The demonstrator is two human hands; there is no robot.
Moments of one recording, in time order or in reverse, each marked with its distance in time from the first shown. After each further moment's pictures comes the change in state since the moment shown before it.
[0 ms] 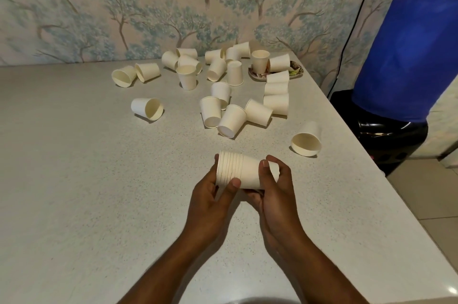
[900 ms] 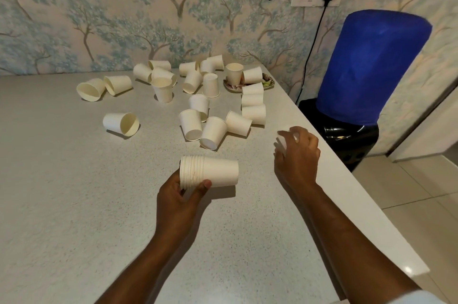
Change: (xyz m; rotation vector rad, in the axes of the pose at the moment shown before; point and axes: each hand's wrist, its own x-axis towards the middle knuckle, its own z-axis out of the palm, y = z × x) left_hand 0.032 -0.009 -0.035 -0.030 0.132 0.038; right_hand 0.122 -0.043 -0.072 -1.498 0.455 -0.668
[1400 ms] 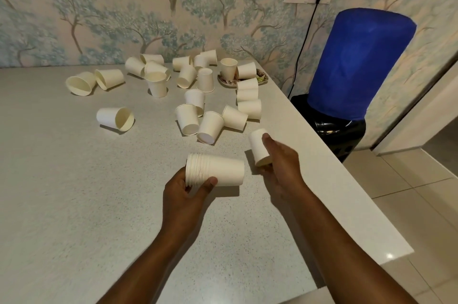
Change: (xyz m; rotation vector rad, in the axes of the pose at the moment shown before) left_hand -0.007 0.002 0.005 -0.063 -0.038 -0.043; right_hand -0.033 -0.058 -0.038 1.367 -0.302 0.843
